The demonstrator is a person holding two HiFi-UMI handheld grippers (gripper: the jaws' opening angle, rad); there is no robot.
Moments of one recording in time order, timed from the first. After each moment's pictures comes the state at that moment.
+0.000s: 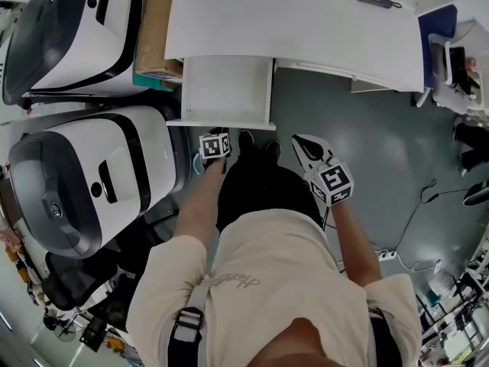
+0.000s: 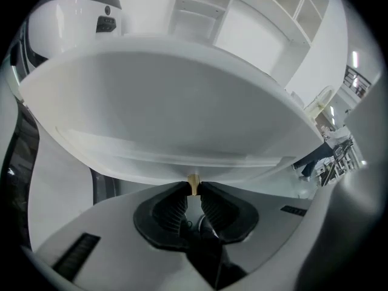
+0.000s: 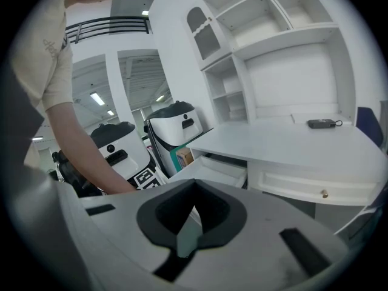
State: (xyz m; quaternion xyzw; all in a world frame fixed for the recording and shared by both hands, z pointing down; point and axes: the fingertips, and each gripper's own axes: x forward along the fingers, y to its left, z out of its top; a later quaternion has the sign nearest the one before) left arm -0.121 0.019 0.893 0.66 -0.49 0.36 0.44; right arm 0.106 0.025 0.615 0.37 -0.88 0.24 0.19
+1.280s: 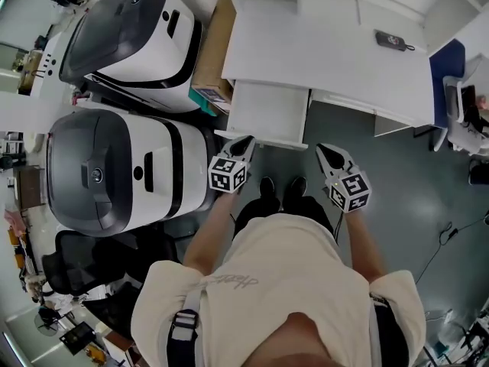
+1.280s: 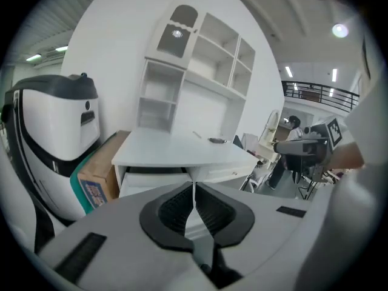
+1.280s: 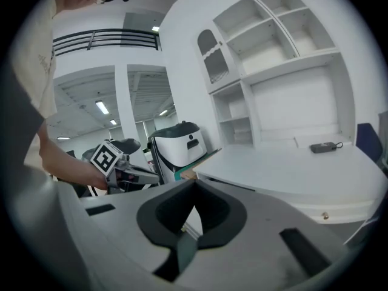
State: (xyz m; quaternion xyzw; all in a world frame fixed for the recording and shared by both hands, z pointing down) left arm -0.121 0.021 0.602 0.83 -0.47 0.18 0.25; right arm 0.073 0.043 0.522 0.39 -0.89 0.19 0.13
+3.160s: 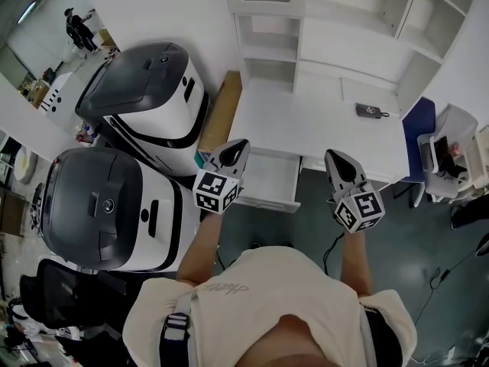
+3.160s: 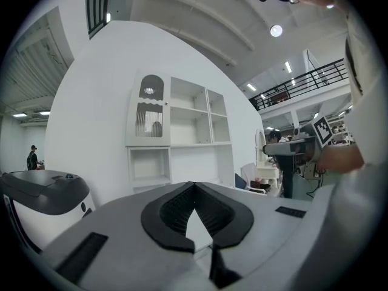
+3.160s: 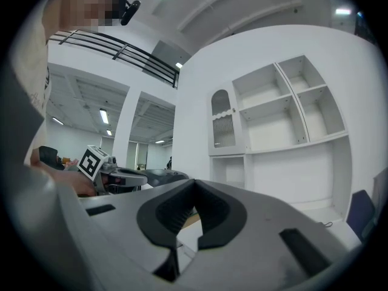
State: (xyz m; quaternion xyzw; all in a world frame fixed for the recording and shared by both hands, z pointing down) left arm -0.137 -0.031 0.311 0.88 -0.47 0.06 0.00; right arm 0.064 0.005 0.268 0.45 -0.89 0.00 0.00
